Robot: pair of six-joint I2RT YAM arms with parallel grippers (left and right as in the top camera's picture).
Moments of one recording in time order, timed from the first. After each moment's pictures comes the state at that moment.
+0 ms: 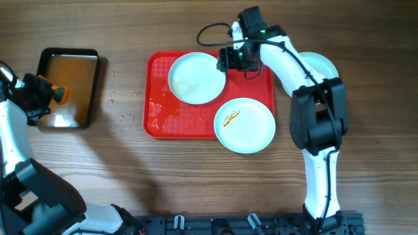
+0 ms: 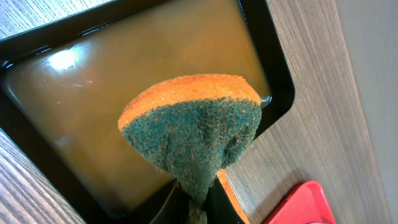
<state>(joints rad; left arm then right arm) 0.63 1.67 1.29 -0.66 0.29 -0.52 0.33 2.32 1.88 -0.78 -0.31 0.20</state>
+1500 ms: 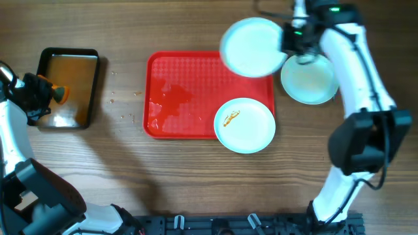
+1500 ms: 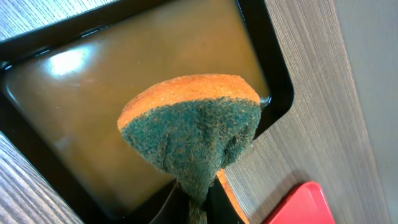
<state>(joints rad) 0.63 1.67 1.29 -0.66 0.29 -0.52 0.02 2.03 1.91 -1.15 -0.16 0.21</state>
